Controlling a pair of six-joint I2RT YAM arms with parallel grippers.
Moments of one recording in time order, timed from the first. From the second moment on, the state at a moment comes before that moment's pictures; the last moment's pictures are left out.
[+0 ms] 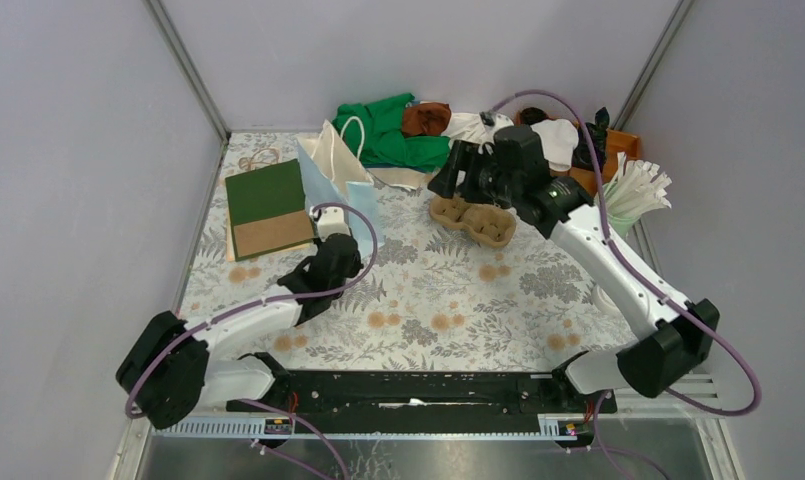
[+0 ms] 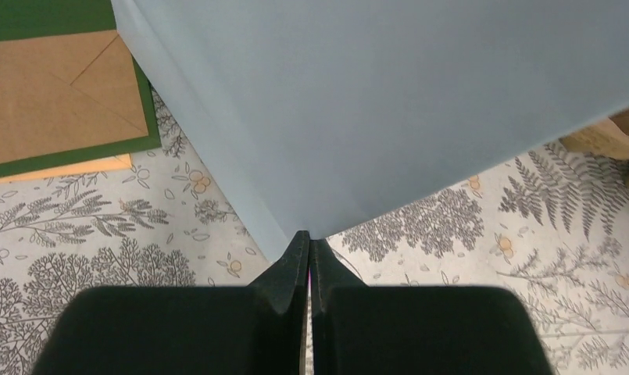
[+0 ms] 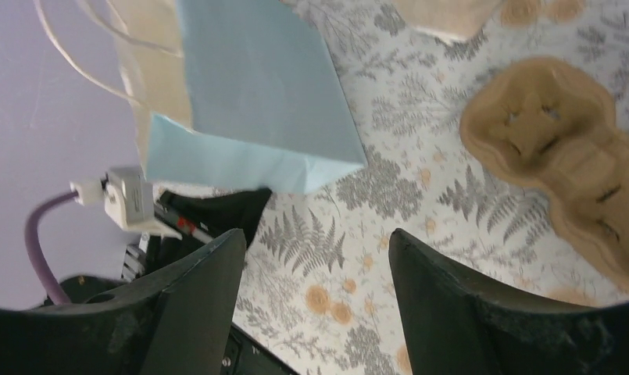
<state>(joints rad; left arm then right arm) -0.69 1.22 0.57 0.11 -0.58 -0.50 0.53 1.38 1.38 -0.52 -0.16 0.60</state>
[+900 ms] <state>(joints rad) -0.79 1.06 0.48 0.08 -0.58 -0.53 0.83 1.92 2.05 -0.64 0.07 0.36</state>
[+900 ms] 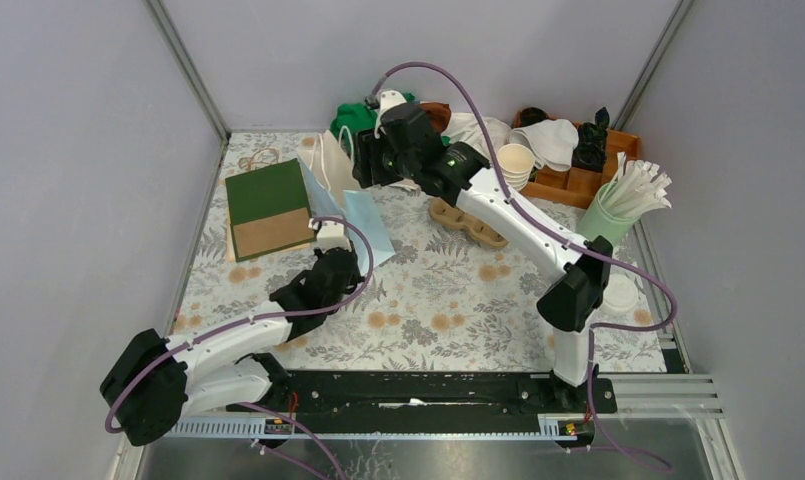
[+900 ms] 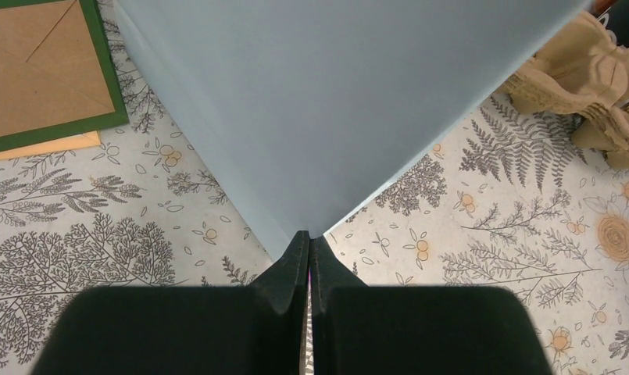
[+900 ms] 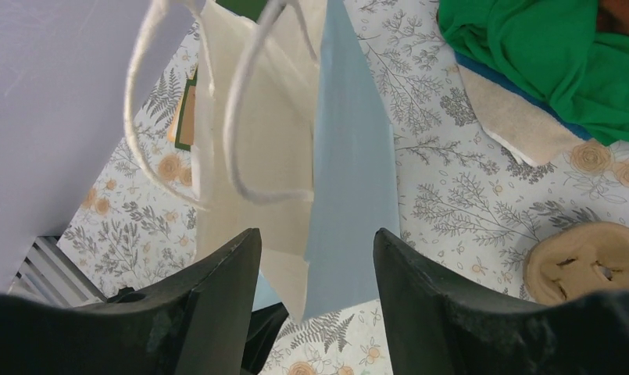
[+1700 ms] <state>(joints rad) -0.81 0.85 0.52 -0.17 -0.55 -0.59 0.87 2.06 2.16 -0.65 0.14 0.31</state>
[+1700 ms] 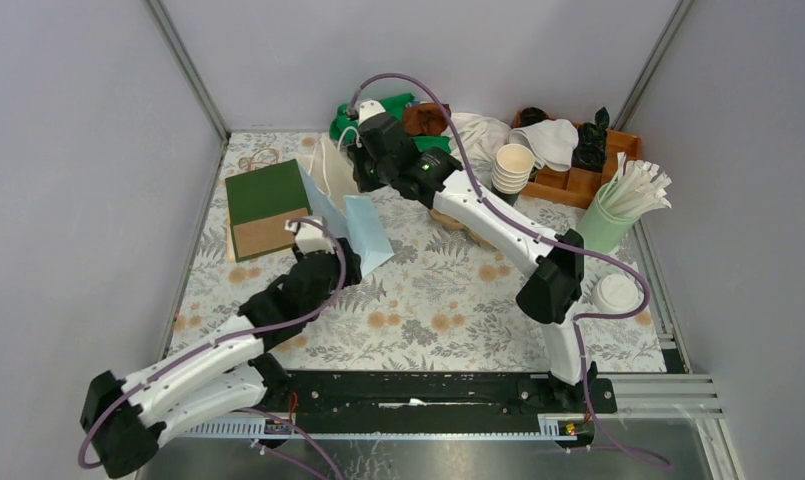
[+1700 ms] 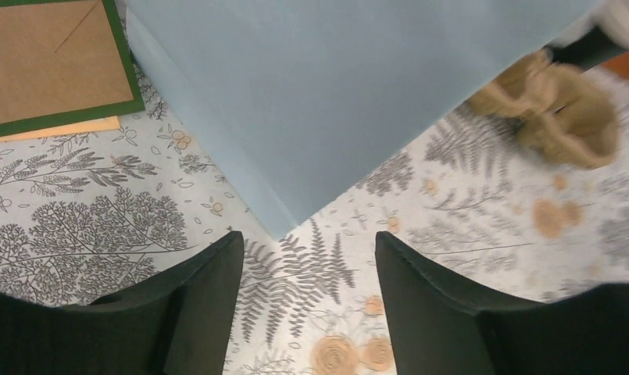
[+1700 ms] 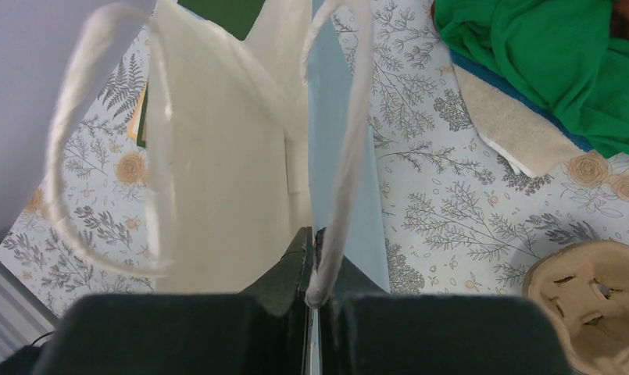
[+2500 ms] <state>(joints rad) -0.63 0.98 1.21 -0.69 -0.60 -0.82 0.90 1.96 1.97 -0.52 0.17 0.29</state>
